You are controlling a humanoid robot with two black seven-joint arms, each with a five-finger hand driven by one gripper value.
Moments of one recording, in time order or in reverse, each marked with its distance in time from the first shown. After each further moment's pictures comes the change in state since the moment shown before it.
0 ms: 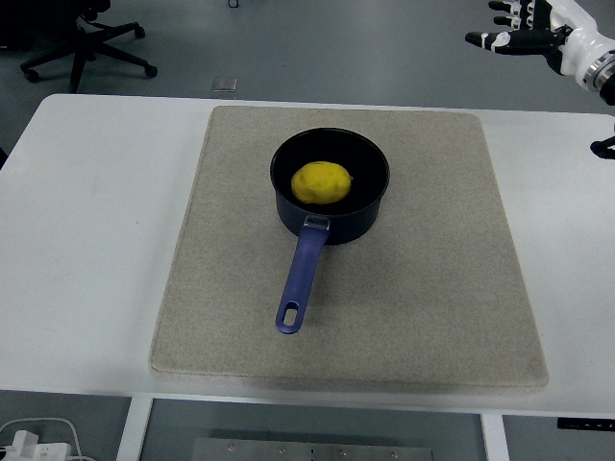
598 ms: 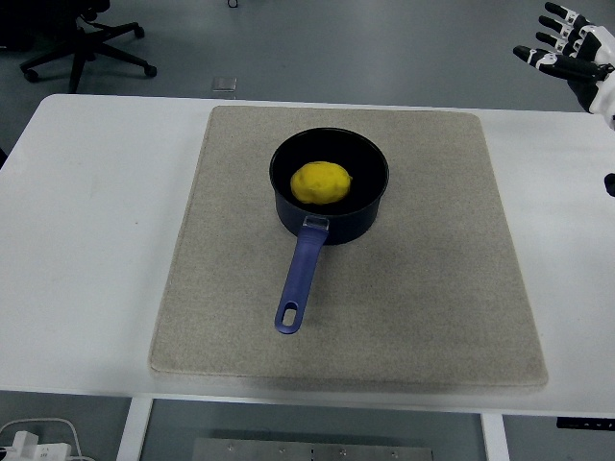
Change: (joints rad) left arm -0.004 0.000 0.000 -0.055 0.002 -0.014 0.000; right arm -0.161 -0.035 0.143 0.002 0.143 -0.005 -0.002
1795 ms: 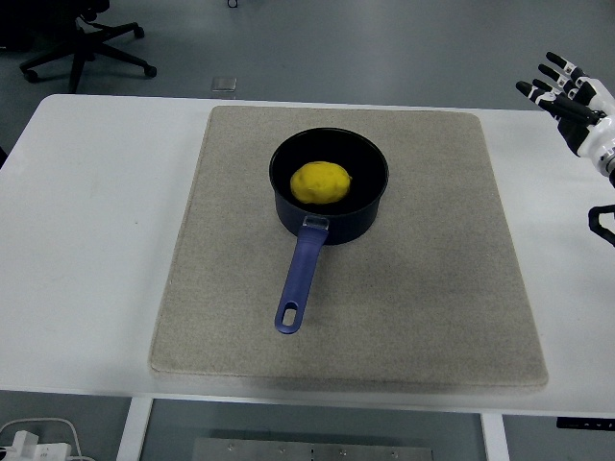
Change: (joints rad) left arm -0.002 0.000 0.001 -0.006 0.000 -0.001 0.000; right arm -0.106 0.026 0.009 0.003 0.149 -0.005 0.001
